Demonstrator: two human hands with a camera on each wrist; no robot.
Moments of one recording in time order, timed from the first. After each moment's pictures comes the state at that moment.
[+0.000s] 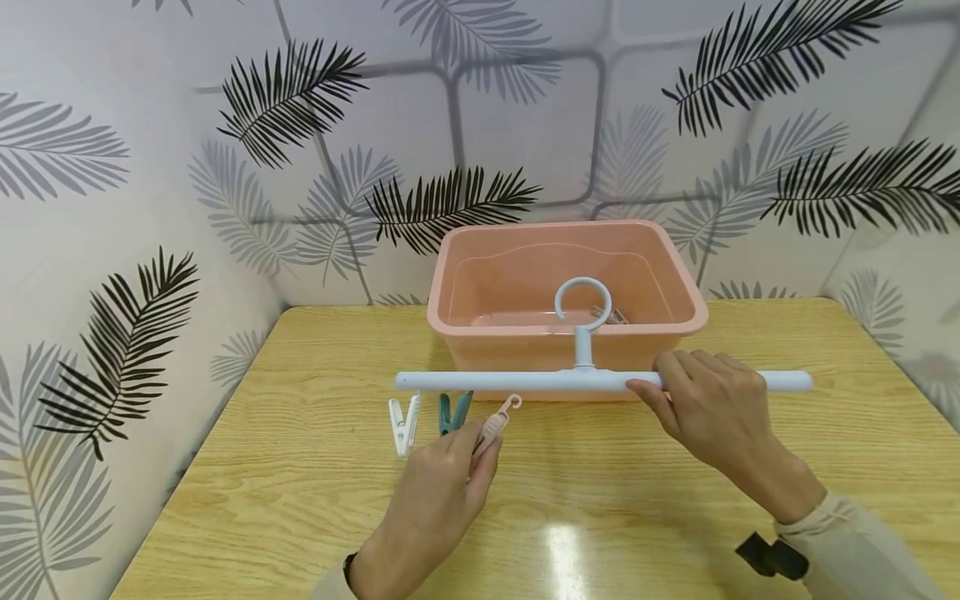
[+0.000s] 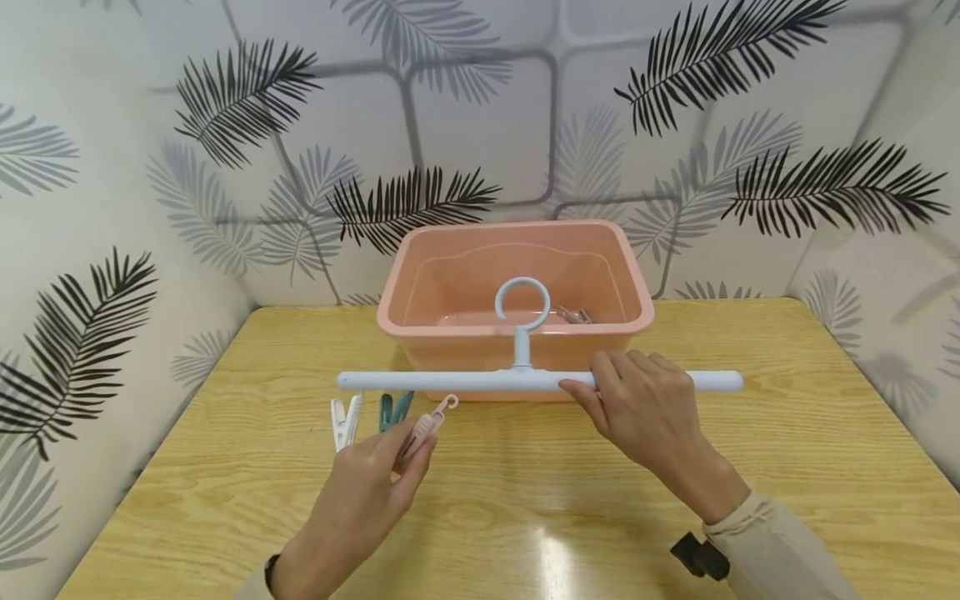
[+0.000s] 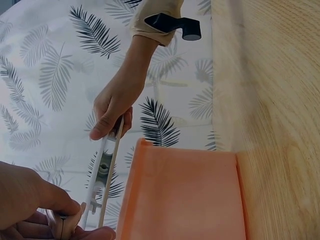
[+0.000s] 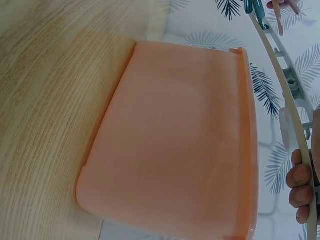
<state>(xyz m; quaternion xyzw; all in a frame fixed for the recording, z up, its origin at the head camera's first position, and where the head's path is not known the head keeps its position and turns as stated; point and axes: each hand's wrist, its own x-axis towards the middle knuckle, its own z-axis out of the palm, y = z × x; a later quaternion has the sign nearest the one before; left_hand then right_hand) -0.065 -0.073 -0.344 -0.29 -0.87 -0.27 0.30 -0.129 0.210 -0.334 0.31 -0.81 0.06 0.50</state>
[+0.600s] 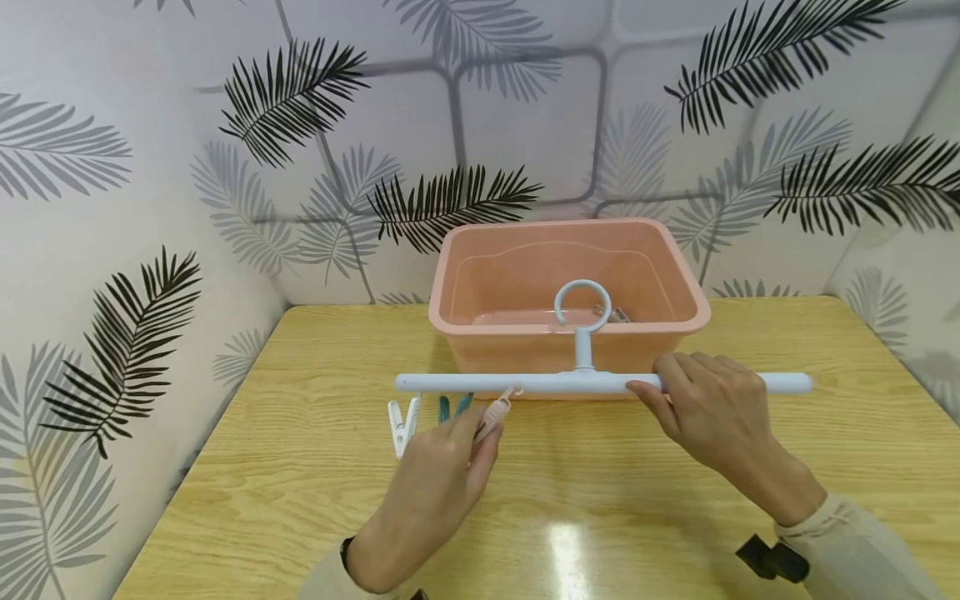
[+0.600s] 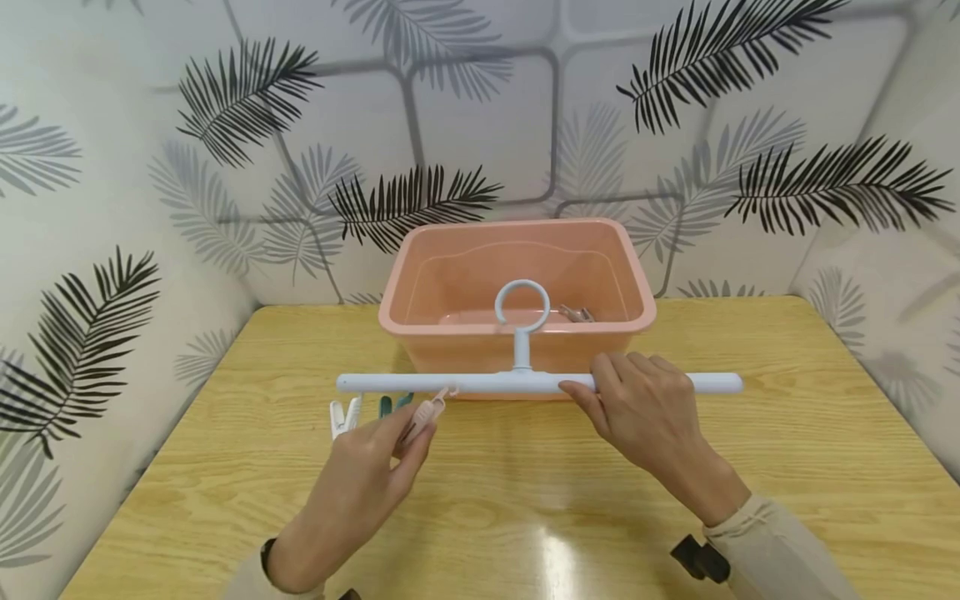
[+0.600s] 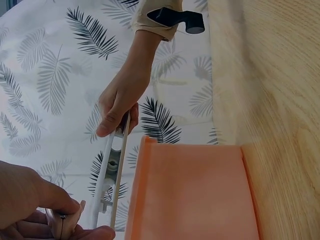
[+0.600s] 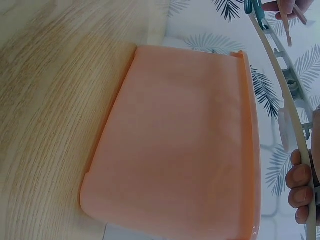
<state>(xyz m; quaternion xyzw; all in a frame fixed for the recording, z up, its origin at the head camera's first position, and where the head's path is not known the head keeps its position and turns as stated) -0.070 -0.075 -0.332 -0.30 -0.87 -0.24 0.30 -0.127 0.207 -0.336 0.30 -0.81 0.07 0.50</state>
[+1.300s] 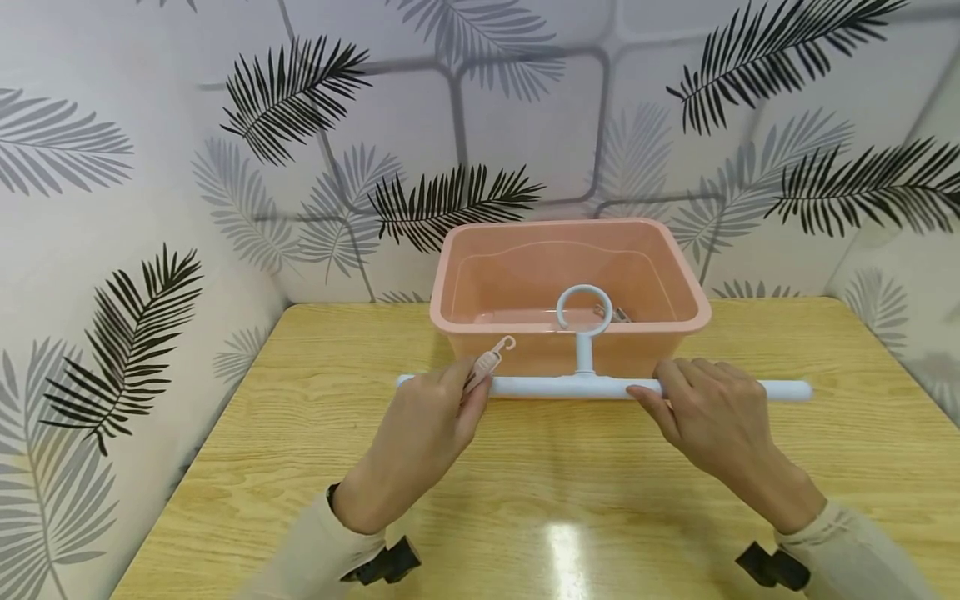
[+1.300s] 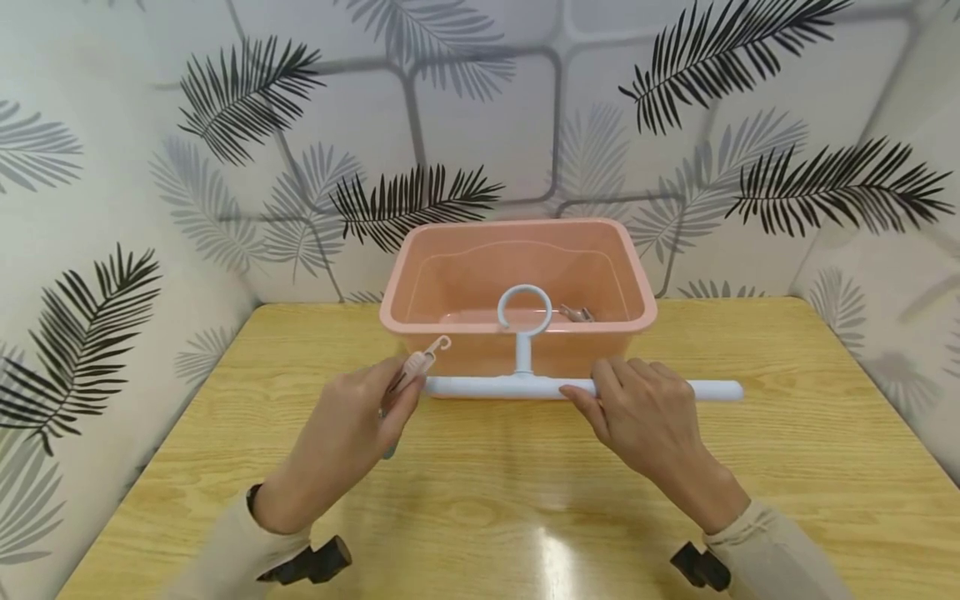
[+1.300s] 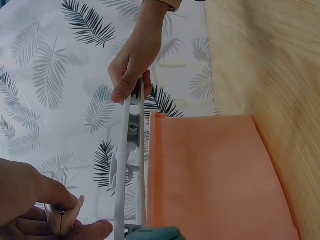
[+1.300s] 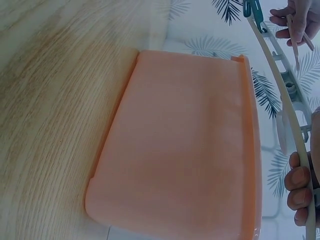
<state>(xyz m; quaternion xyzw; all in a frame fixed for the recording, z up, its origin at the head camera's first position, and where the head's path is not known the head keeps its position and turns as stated) -0.097 -0.085 -0.299 -0.31 -0.87 -0.23 0.29 -0.123 0.206 -0.340 0.30 -0.81 0.07 0.49</state>
